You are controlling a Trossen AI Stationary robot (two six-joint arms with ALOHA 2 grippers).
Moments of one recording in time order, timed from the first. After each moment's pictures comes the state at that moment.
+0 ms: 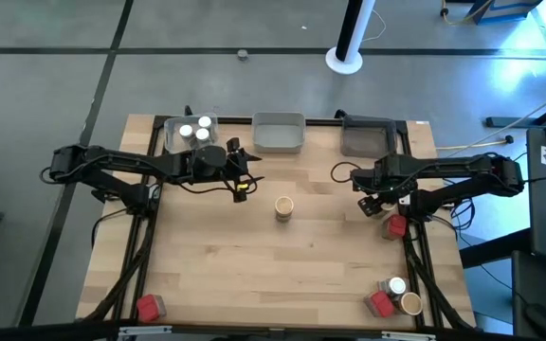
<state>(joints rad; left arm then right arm) 0.11 1.26 0.78 0.09 -0.22 0.26 -0.12 1.20 0.82 -1.38 -0.03 0.92</state>
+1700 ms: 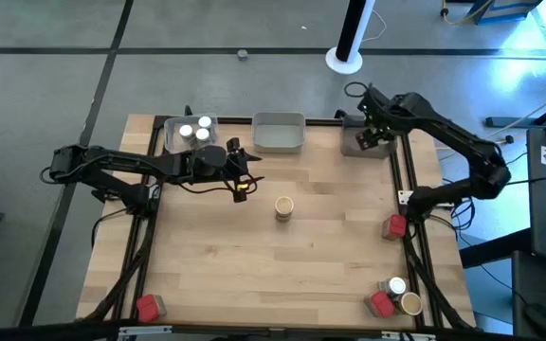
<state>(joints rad) 0.11 1.26 0.78 0.09 -0.22 0.26 -0.78 1.36 1.27 -1.33 0.30 0.37</state>
